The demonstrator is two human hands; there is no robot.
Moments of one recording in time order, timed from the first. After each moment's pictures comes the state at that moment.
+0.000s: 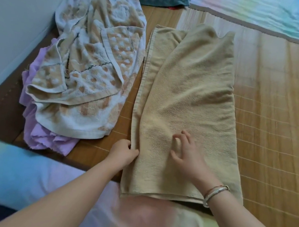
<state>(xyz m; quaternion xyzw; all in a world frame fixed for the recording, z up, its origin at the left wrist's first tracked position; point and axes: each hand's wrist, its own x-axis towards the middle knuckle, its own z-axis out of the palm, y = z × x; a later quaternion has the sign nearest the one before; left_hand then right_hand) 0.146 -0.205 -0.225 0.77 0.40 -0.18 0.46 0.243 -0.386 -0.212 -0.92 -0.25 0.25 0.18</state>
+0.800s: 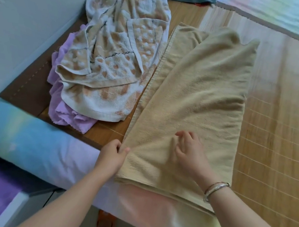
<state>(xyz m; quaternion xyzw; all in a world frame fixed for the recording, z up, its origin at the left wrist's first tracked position) 0.065 -0.211 -0.229 0.76 0.49 -0.05 0.42 0.219 -0.374 -0.204 -0.91 -0.27 0.24 0.22</state>
